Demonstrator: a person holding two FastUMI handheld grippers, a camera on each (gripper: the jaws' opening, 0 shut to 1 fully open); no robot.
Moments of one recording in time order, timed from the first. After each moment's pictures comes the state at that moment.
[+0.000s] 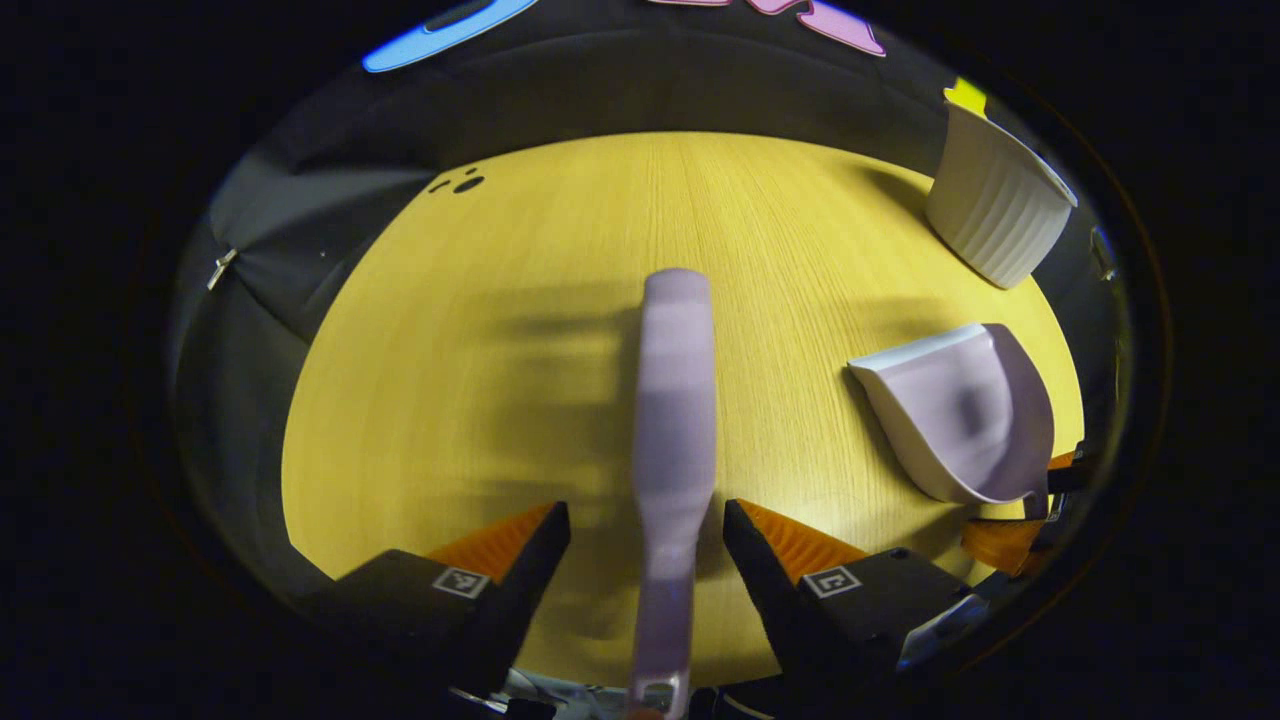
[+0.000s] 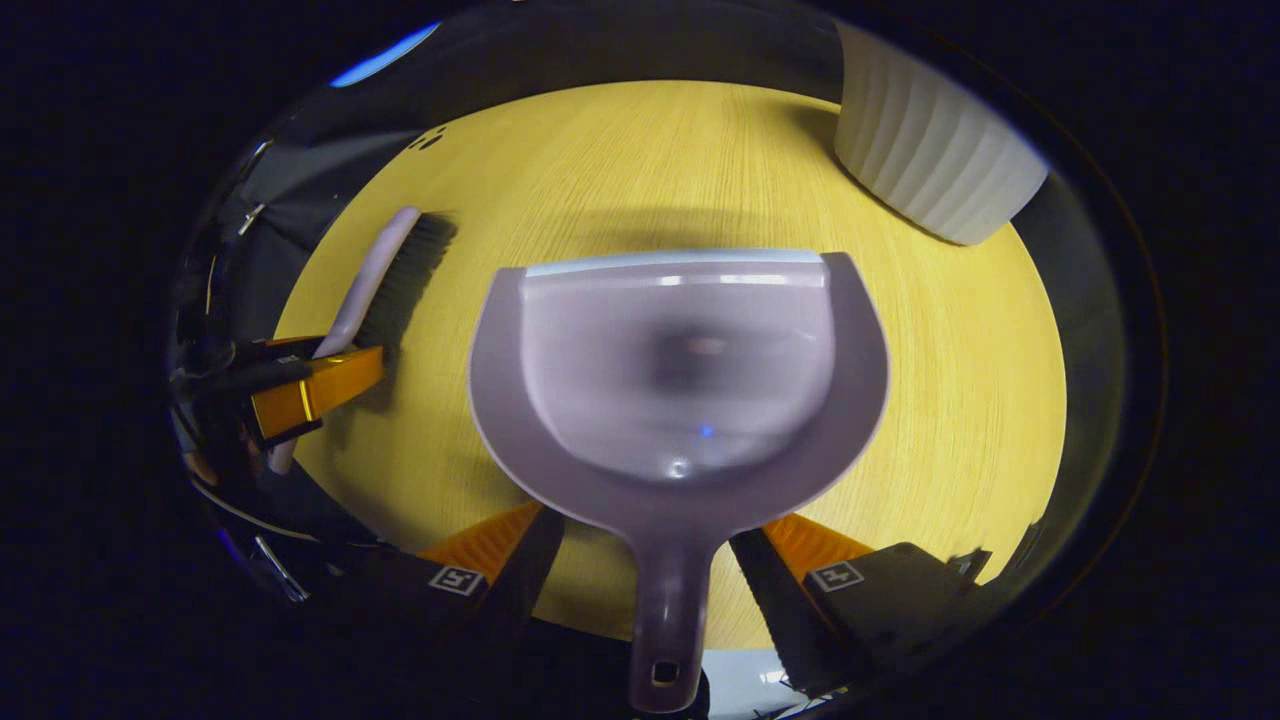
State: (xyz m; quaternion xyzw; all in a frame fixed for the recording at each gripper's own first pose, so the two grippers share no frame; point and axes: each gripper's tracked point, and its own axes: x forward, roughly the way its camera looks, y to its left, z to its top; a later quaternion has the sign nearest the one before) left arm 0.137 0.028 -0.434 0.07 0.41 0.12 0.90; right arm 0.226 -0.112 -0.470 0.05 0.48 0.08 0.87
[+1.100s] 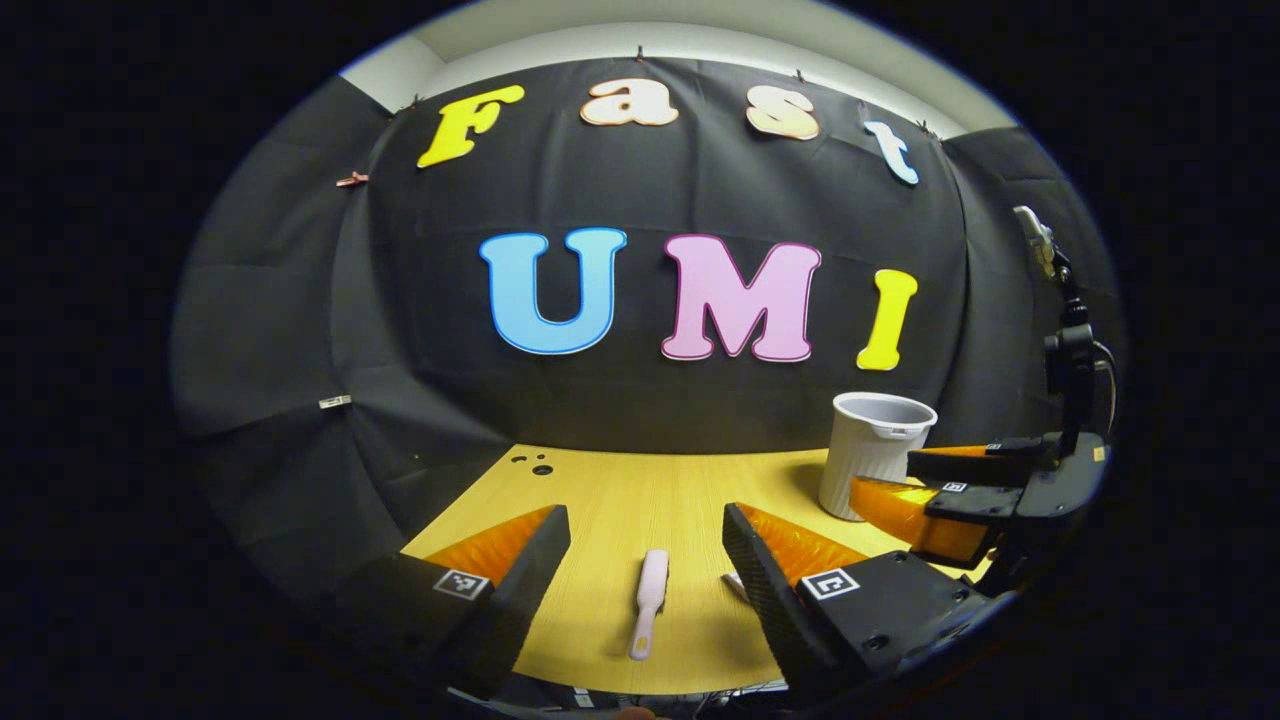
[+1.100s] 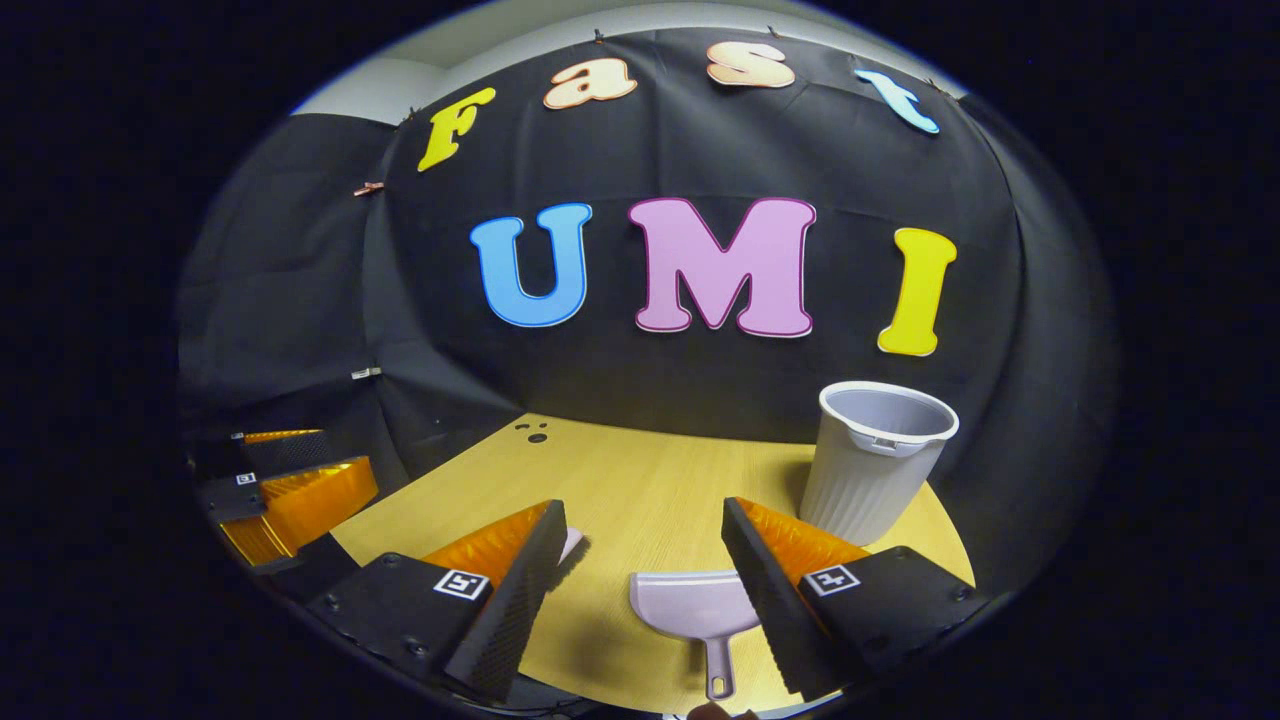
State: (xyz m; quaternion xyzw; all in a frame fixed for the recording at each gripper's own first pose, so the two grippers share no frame) left arm -0.031 -0.047 -0.164 0.07 -0.02 0.10 0.99; right arm 0.149 -0.086 -0.172 0.01 0.00 0.09 1.00
